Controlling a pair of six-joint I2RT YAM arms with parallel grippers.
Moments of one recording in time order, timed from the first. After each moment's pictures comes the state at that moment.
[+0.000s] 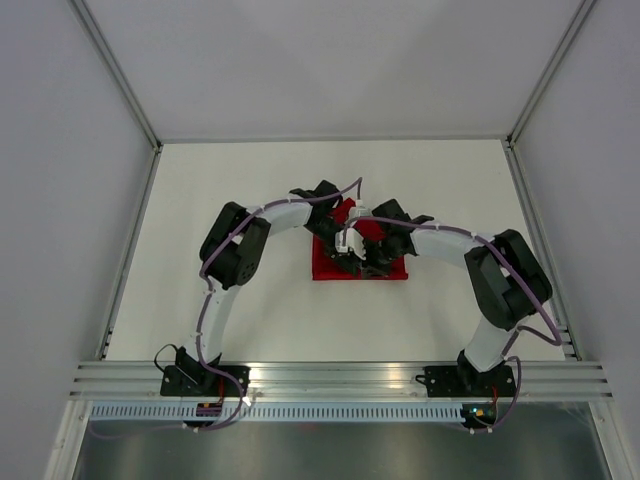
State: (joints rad) left arm -0.61 2.30 1.65 -0.72 0.99 0.29; right arm 0.53 1.71 0.96 -0.41 -0.54 -0.90
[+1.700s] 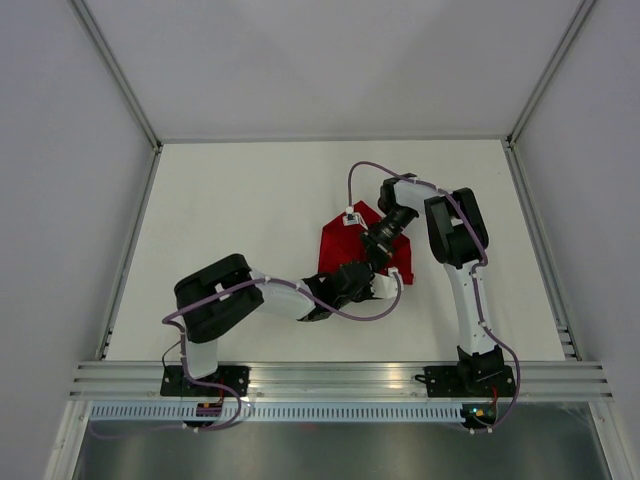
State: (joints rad) left arm -1.11 1.86 0.87 0.40 -0.26 0.57; right arm 0.33 2.42 1.75 -1.43 -0.92 -1.05
